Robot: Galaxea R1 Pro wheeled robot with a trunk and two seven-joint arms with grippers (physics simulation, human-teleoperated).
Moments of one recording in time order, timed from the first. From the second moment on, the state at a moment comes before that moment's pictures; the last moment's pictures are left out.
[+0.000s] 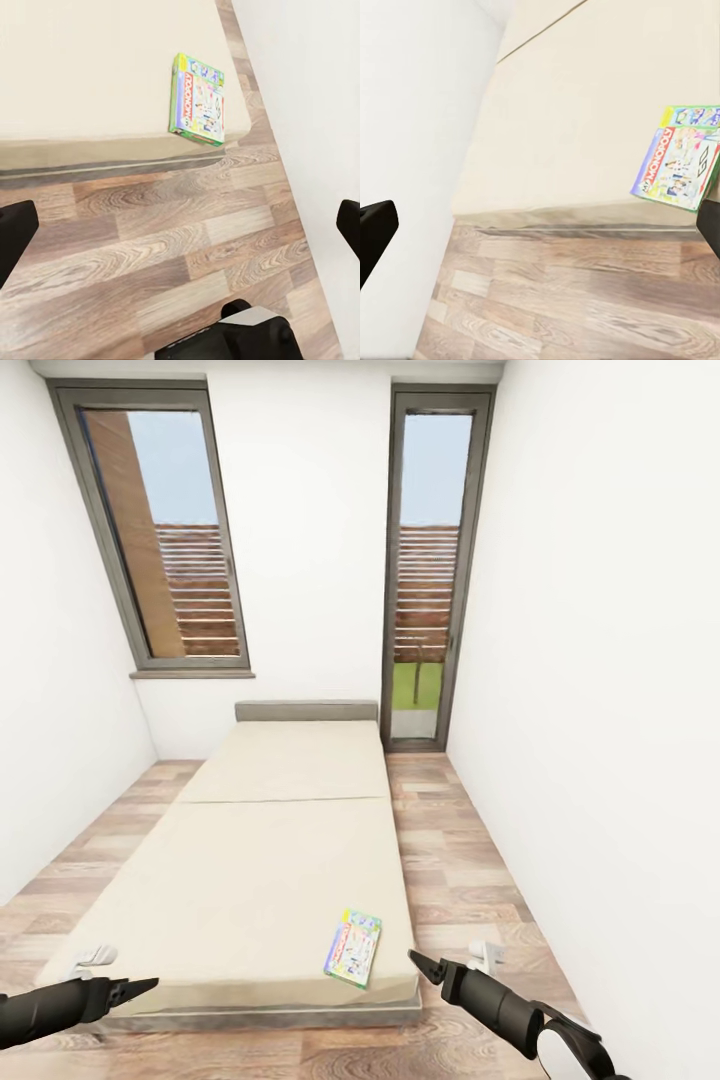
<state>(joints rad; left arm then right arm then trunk) -0.29 0.41 0.45 -0.90 -0.14 0.56 -1.19 -0.14 -0.22 0.30 -1.26 -0.85 0.38 0.31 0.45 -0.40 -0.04</state>
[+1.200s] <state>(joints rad) -0.29 0.39 0.44 -0.89 -0.14 0.61 -1.23 -0.14 -0.22 0.29 -1.26 -0.86 0.38 0.31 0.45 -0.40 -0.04</state>
